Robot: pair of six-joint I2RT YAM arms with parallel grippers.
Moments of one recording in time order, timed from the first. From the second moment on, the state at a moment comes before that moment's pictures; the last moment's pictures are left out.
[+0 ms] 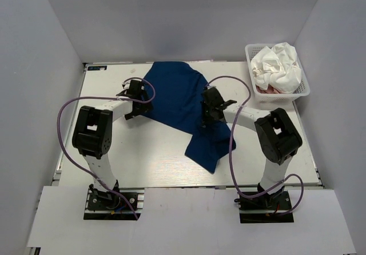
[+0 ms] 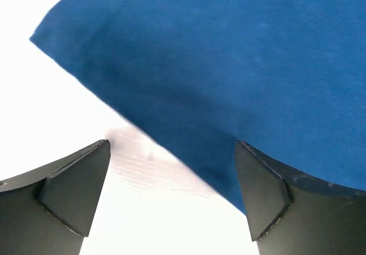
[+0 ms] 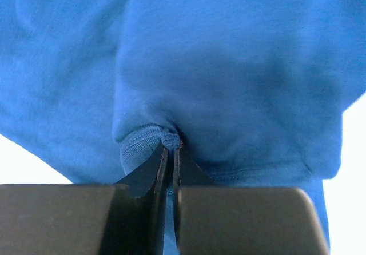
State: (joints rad) left arm -0.24 1.88 1.18 -0.32 -0.24 -0.57; right arm 0.61 1.85 1.14 -0.23 0.10 0.41
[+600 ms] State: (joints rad) left arm -0.24 1.84 1.12 -0.37 -0.36 -0.61; right arm 0.16 1.78 1.29 -0.25 0.08 0.28
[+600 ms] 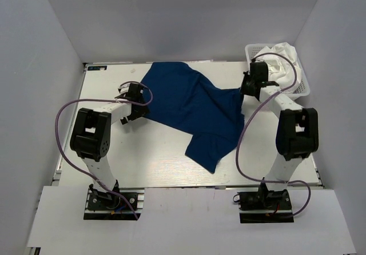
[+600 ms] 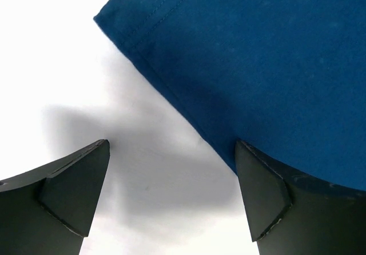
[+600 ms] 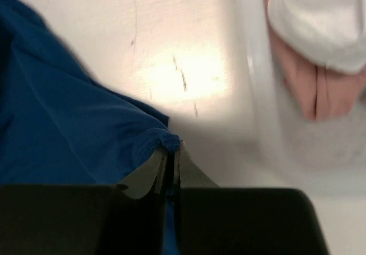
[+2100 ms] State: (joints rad) left arm -0.04 1.68 1.00 -0.47 -0.31 -0.77; right arm 0.78 1.33 0.69 -0.35 -0.12 0.29
